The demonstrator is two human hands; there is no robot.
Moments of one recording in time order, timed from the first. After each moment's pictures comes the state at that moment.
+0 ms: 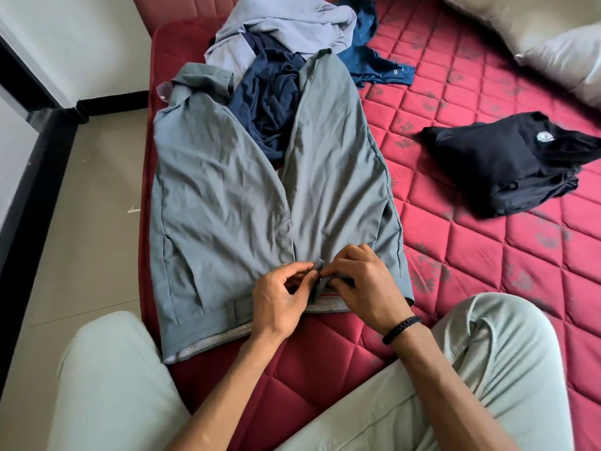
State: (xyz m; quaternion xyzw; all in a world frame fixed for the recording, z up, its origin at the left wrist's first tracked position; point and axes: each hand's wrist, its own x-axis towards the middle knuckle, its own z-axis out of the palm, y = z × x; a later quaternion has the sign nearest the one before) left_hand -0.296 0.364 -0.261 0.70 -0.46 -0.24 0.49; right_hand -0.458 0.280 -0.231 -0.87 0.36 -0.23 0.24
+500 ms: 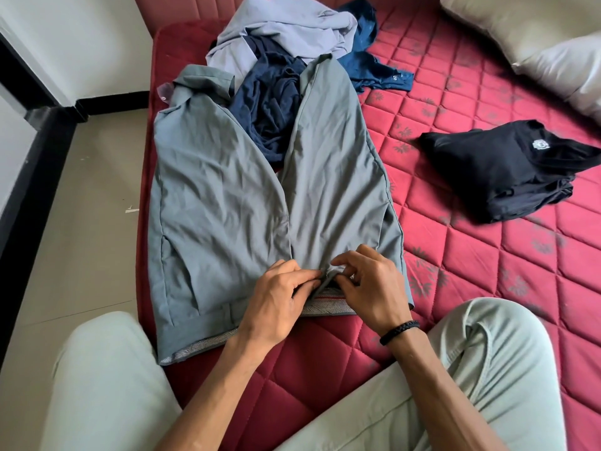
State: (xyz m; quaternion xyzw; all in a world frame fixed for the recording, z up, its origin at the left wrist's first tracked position) left_hand -0.282 0.361 -0.243 0.65 -0.65 -0.13 0.37; right_hand -0.459 0.281 -0.226 -0.83 0.46 -0.25 0.21
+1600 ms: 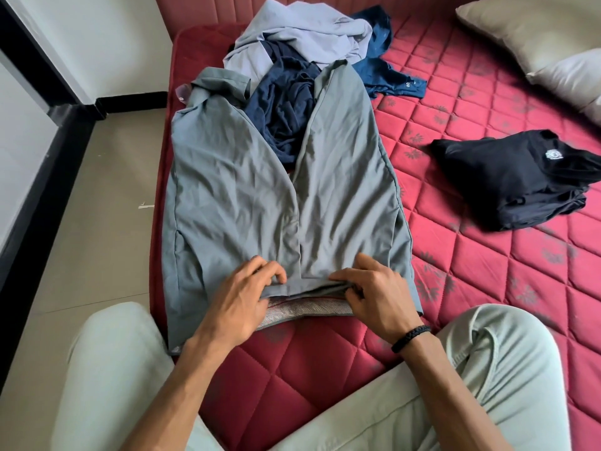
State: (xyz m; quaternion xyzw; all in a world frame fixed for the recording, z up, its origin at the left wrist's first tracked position) left_hand -0.227 0.401 -0.224 0.70 -0.65 -0.15 0.24; right_hand -0.462 0.290 -0.213 -0.88 0.41 -0.16 0.17
